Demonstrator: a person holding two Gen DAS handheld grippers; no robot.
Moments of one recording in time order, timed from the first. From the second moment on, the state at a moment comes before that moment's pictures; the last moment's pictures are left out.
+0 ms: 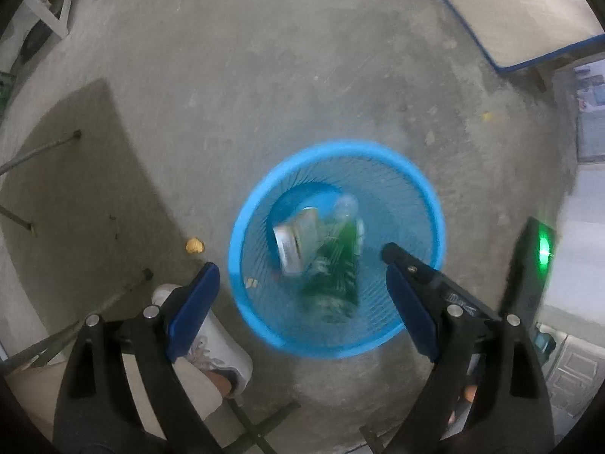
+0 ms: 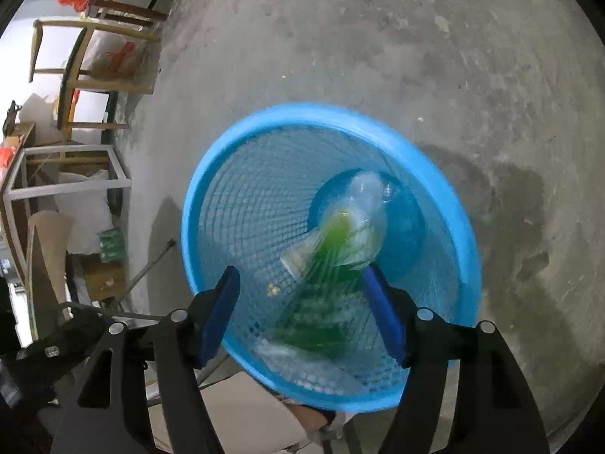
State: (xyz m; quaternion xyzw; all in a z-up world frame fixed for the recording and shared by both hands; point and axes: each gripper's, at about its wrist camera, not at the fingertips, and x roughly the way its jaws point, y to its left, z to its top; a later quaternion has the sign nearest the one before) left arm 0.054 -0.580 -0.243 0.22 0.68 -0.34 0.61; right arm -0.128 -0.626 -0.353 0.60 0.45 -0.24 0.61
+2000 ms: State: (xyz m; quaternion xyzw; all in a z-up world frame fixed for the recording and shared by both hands) left arm 0.084 0.021 -0.029 -0.10 0.43 -0.21 0.87; right arm 0.034 -0.188 -0.031 0.08 0.41 0.01 0.91
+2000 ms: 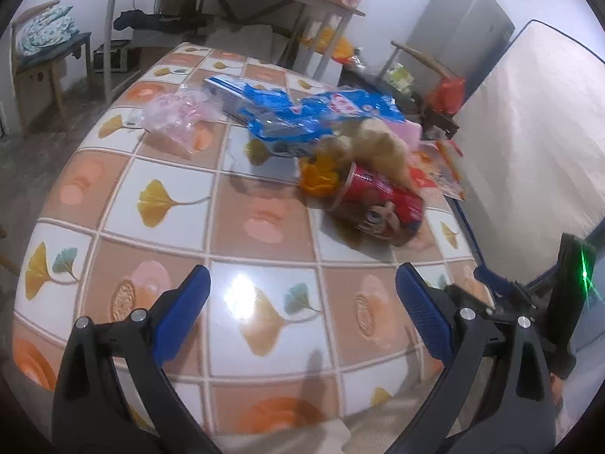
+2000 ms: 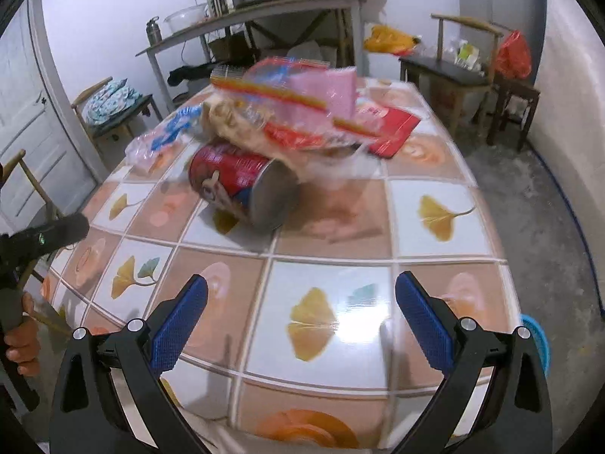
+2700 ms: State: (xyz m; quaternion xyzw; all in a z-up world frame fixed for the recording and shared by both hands) left arm 0.268 0.060 -0.015 0.09 0.39 -0.20 0.89; right arm 0.064 -0.186 -0.033 0.10 0.41 0.06 0.90
